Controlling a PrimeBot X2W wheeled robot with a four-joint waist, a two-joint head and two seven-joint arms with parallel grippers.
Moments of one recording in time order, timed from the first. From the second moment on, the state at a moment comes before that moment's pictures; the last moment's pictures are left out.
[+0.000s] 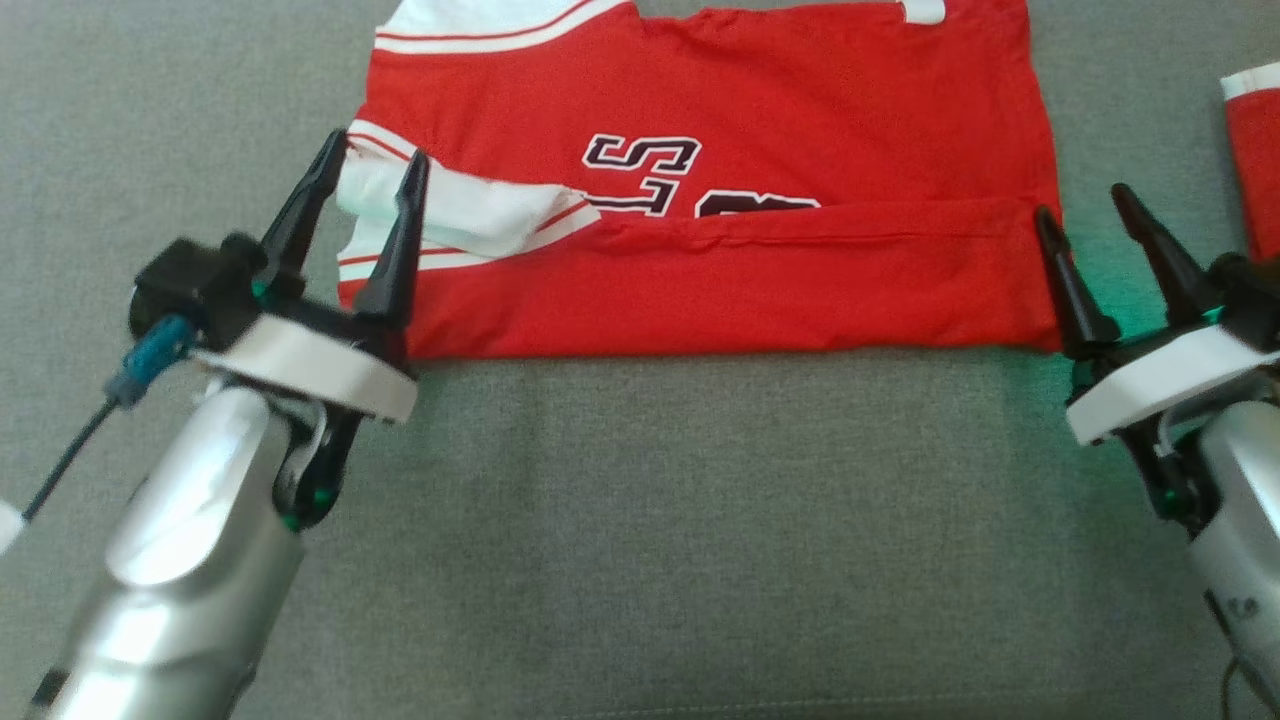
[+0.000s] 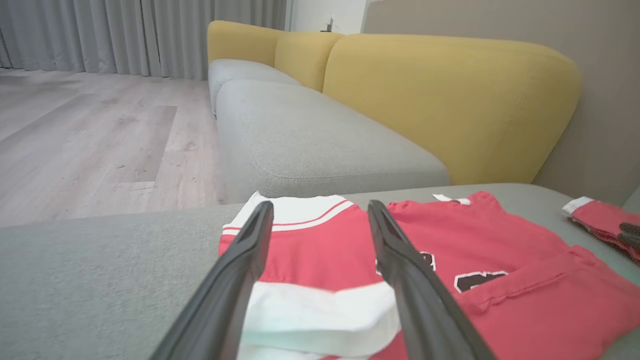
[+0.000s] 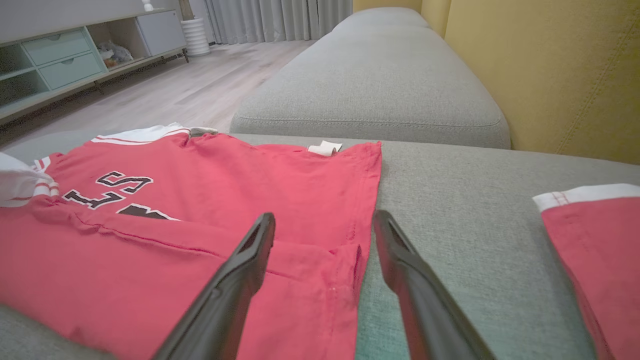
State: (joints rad) left arm -0.60 0.32 -0.50 0.39 -0.59 -0.12 -0.19; right arm -0.48 -0.46 0.42 0.51 0.52 0.13 -0.24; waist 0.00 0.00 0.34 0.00
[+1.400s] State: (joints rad) left arm -0.44 0.32 -0.49 0.58 -0.63 -0.06 -0.21; right arm -0.36 -0.36 0.34 0.58 0.55 0.13 -0.25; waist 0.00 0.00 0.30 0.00
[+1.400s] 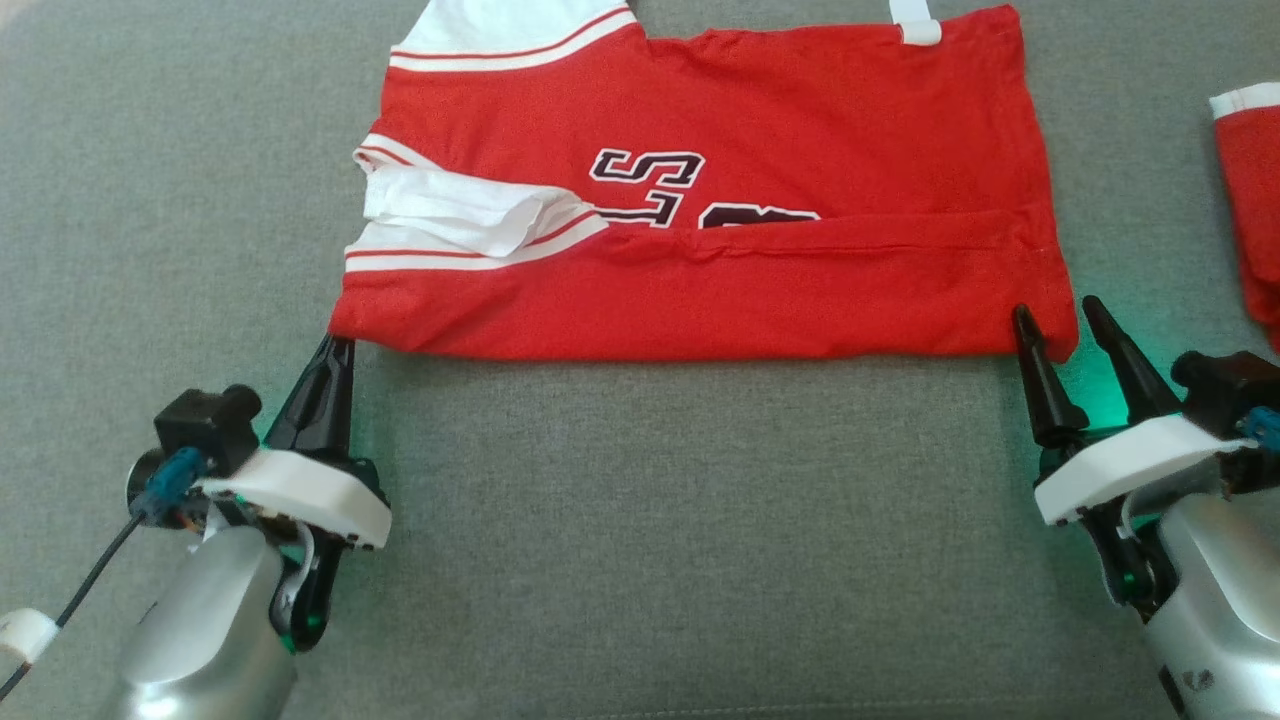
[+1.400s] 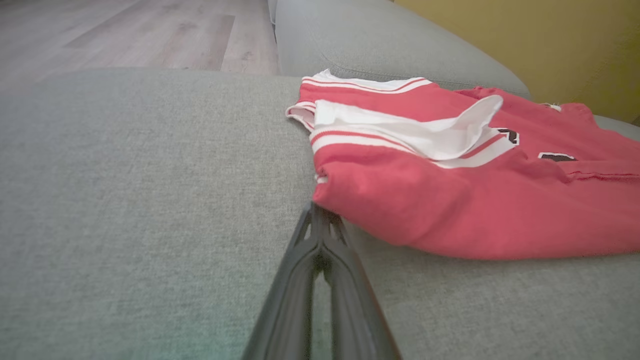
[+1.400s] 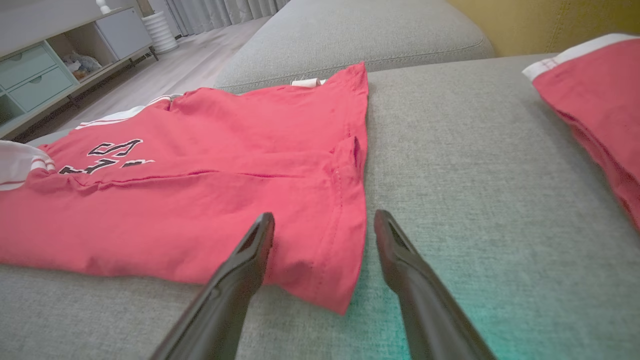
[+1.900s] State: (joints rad) left arm -0.25 0.41 -0.52 0.37 -0.58 0.01 -0.20; right arm -0.30 -0.36 0.30 0.58 0.55 0.13 -0.25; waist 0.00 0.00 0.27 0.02
